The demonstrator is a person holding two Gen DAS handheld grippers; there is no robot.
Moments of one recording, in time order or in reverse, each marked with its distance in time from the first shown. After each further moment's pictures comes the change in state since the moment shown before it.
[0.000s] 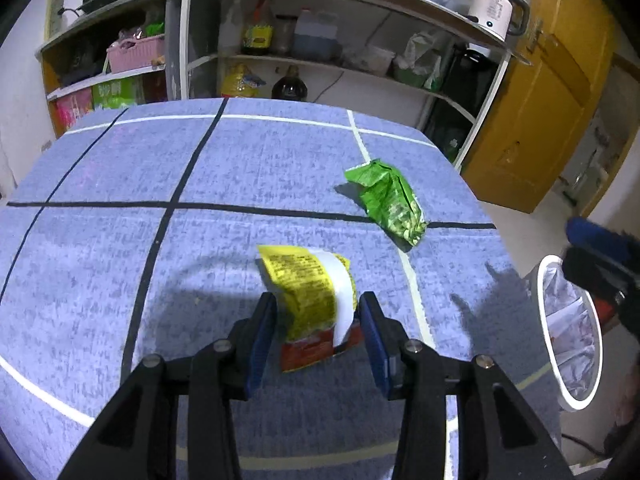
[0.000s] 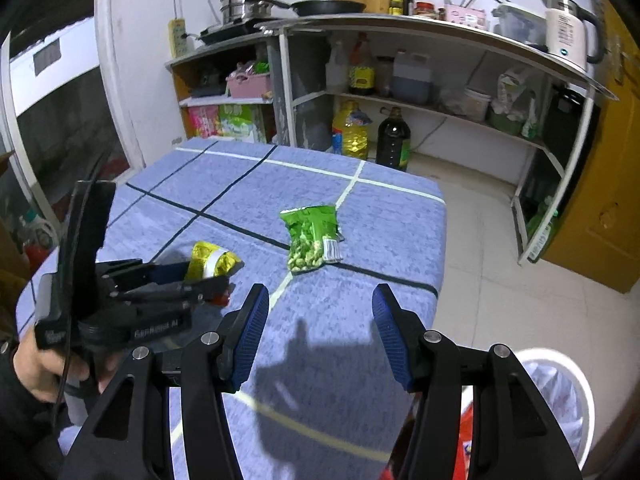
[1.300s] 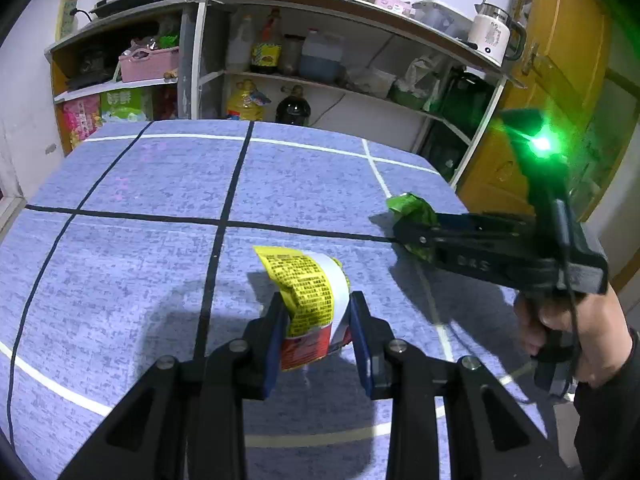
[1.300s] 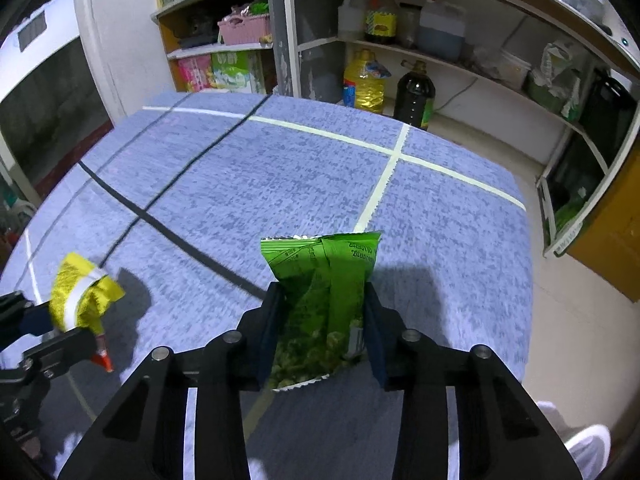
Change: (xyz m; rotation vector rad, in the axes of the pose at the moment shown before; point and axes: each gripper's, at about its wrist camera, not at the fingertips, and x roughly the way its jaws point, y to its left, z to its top) left arm -0.034 0.039 0.001 -0.022 -0.067 -0.040; right arm 0.121 0.007 0.037 0.008 0.155 0.022
